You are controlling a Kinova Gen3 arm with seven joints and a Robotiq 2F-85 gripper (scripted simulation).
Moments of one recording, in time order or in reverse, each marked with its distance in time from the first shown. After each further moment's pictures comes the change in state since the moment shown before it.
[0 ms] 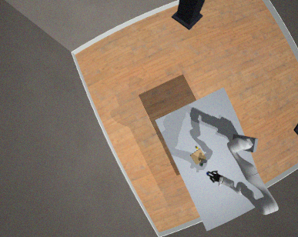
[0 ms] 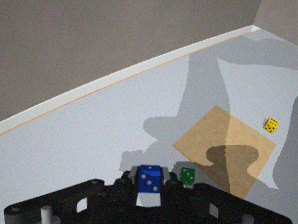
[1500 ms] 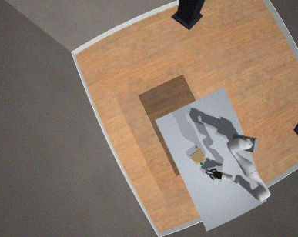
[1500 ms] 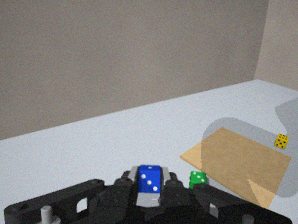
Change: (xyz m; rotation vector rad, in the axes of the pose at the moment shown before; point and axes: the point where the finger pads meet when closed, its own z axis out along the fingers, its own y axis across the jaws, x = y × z) arm -0.040 -0.004 0.031 0.037 0.406 -0.033
